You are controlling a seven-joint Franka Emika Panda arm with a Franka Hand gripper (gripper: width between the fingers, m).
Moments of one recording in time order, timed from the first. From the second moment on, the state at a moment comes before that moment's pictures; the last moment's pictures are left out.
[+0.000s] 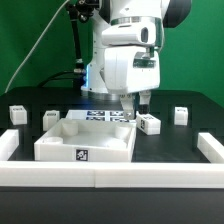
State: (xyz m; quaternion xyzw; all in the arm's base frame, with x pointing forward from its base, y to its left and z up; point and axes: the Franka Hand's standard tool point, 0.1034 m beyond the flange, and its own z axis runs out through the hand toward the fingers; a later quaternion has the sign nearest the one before) arm 0.523 0.021 0.065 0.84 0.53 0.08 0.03
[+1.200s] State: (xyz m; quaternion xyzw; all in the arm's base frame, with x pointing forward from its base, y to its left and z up) arm 0.501 -0.006 0.049 0.76 0.64 0.07 0.06
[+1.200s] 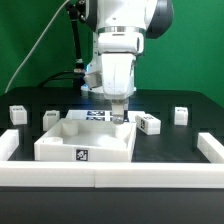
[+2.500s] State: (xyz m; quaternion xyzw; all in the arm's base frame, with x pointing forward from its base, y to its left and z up) arm 0.455 -0.027 0.035 0.80 0.60 0.01 0.03
